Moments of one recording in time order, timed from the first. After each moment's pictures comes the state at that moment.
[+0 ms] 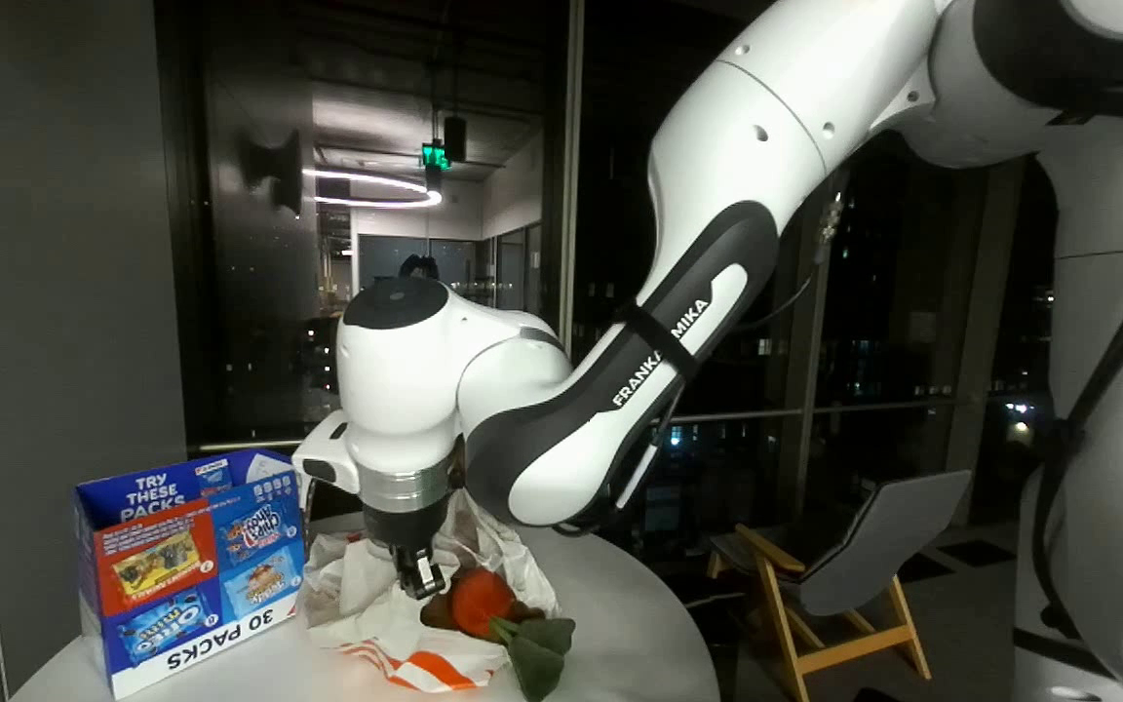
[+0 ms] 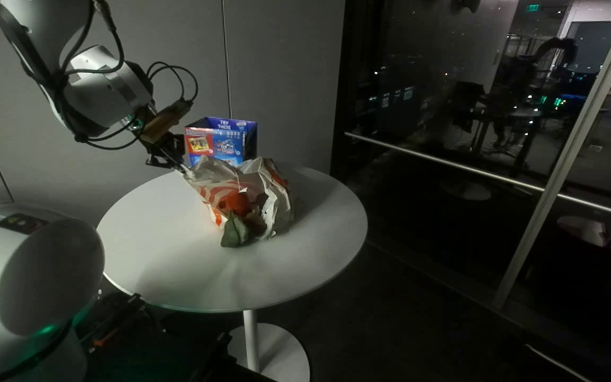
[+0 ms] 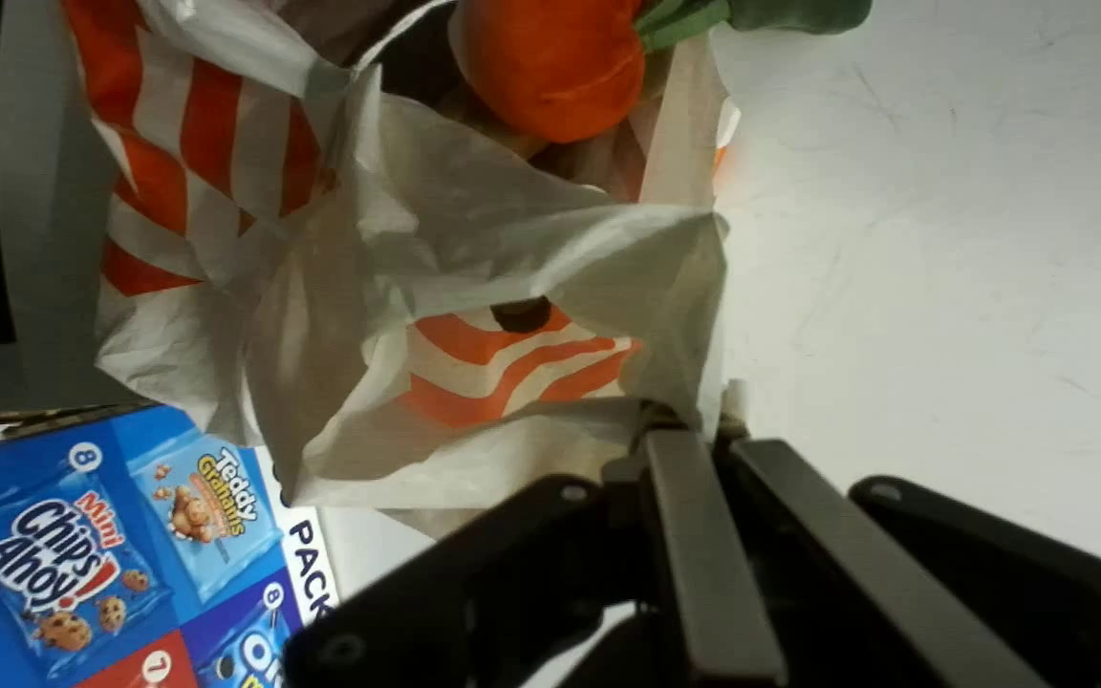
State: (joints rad) arm 0.29 0.08 0.29 -2.30 -0.78 2.49 -0.29
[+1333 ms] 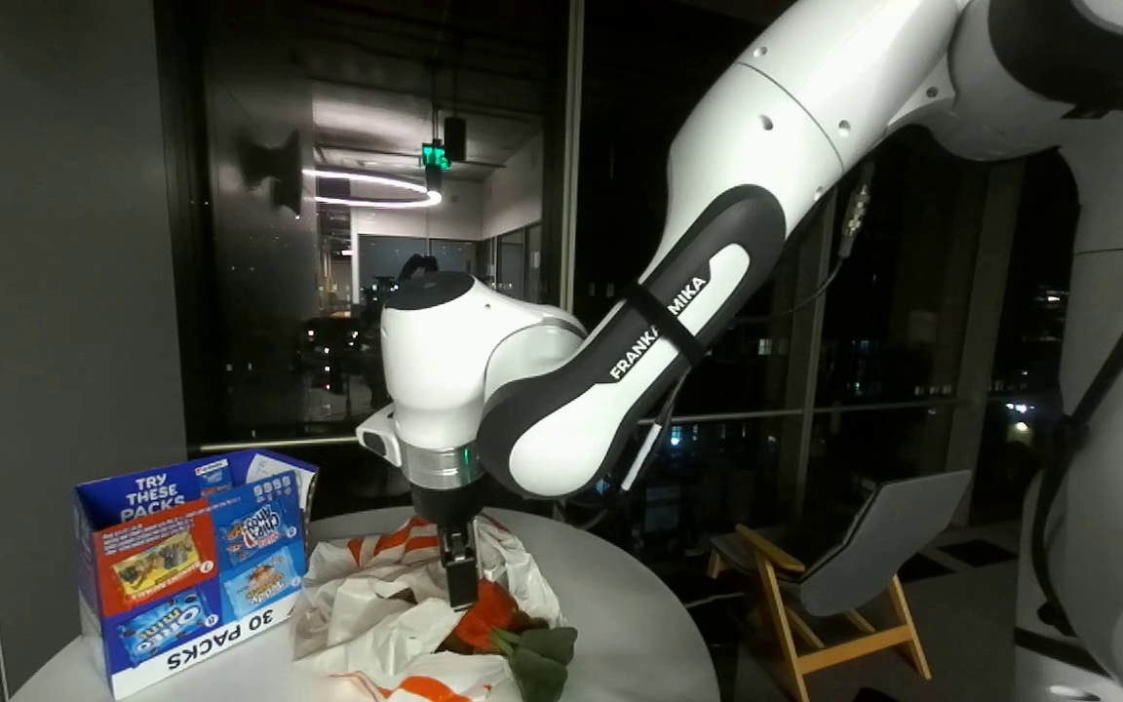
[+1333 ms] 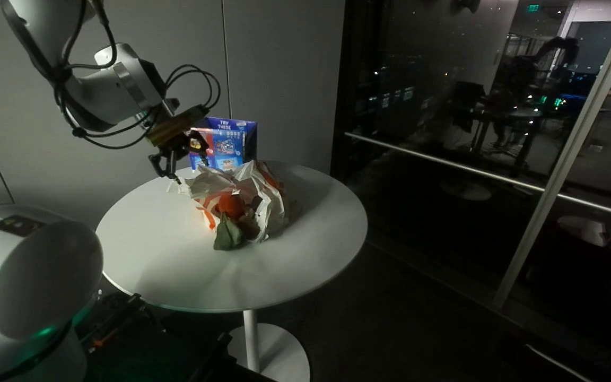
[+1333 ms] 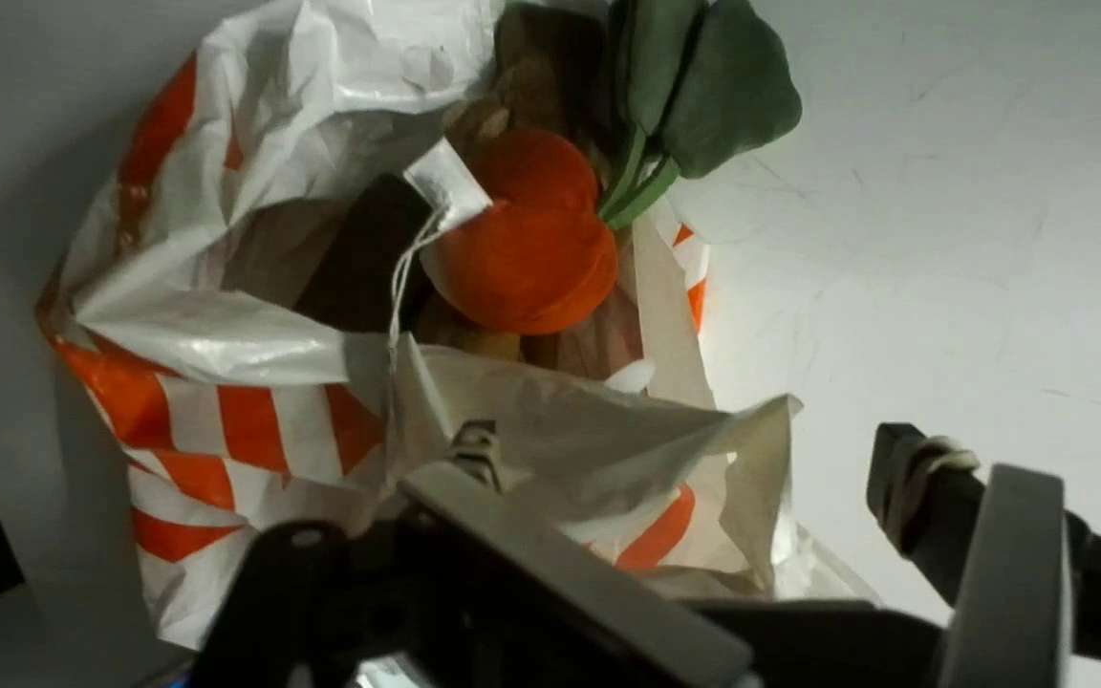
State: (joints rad) arm 0.26 0.03 0.24 -2.34 -0.63 2.44 -0.19
